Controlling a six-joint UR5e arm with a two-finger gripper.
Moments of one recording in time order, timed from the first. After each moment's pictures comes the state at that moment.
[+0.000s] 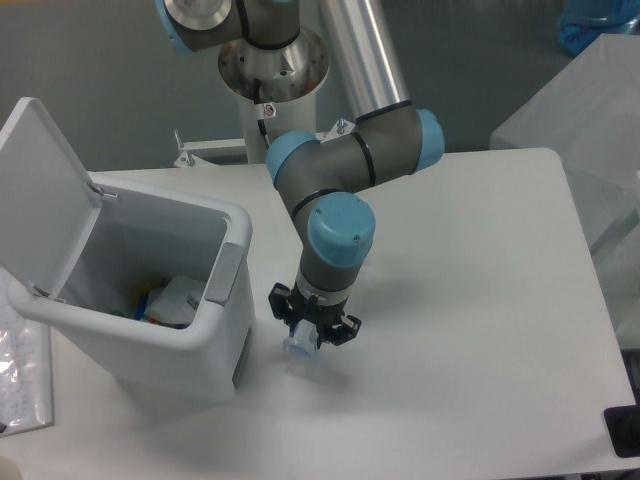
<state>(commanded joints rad) 2.44 -2.00 -1.57 -0.97 1.29 0.80</state>
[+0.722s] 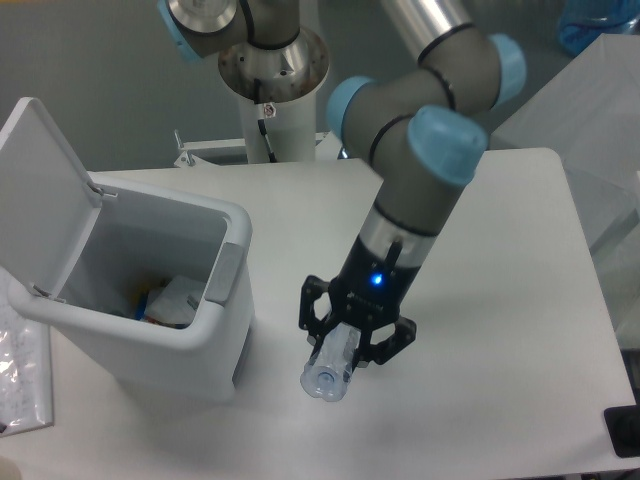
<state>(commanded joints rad) 2.55 -1.94 -1.35 -0.97 0.75 0.66</state>
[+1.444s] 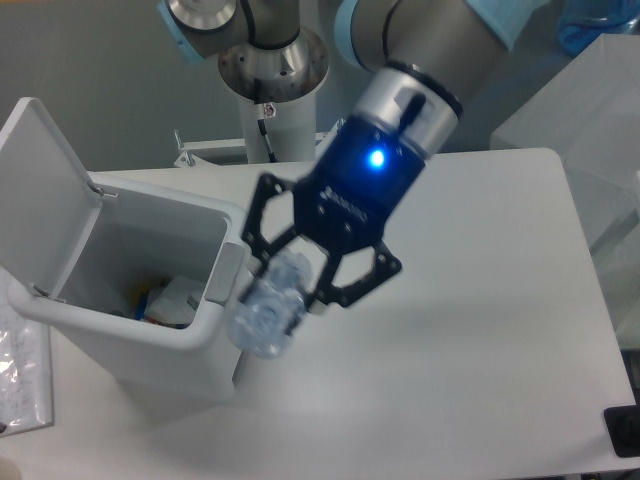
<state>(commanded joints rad) 2.53 -1.87 -1.23 -0.93 0.41 0.52</state>
